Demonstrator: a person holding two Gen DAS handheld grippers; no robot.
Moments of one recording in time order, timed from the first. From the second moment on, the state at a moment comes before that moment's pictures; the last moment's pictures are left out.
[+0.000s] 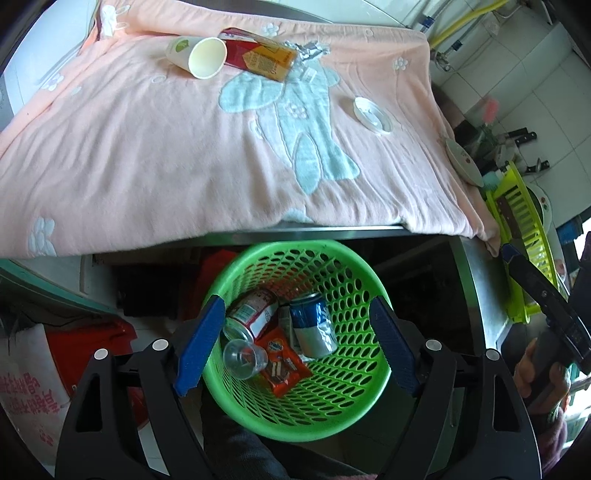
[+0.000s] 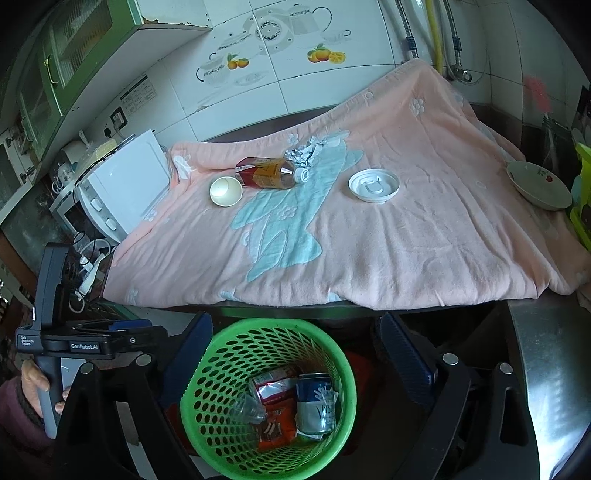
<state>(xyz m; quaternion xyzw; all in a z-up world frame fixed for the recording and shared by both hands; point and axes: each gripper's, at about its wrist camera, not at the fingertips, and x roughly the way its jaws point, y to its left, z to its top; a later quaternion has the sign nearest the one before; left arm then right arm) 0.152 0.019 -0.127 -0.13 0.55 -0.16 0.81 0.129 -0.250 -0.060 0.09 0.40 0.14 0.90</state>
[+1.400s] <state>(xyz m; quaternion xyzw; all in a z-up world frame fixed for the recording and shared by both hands) 0.319 0.090 -0.133 -0.15 0.54 -0.11 0.82 0.430 -0.261 -0.158 0.03 0.51 0.06 0.85</state>
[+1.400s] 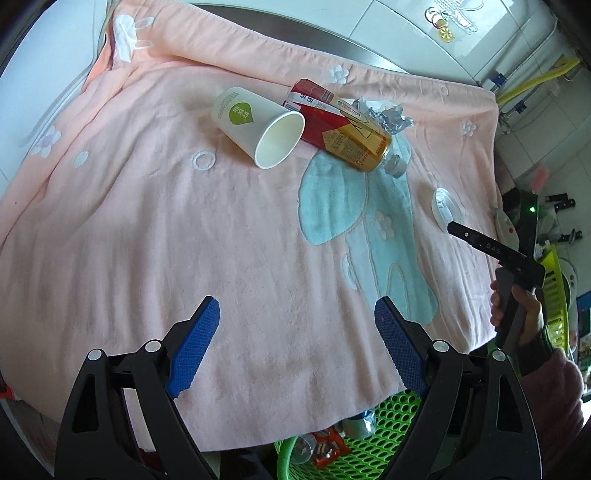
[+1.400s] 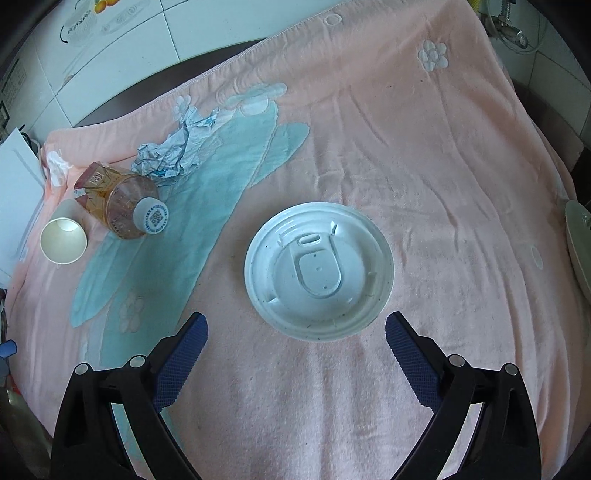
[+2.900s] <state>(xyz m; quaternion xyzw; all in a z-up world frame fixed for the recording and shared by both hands) 0.485 0.130 -0.140 -0.24 0.52 0.01 0.82 0.431 -0.273 -0.154 0.05 0.50 0.05 0.86</state>
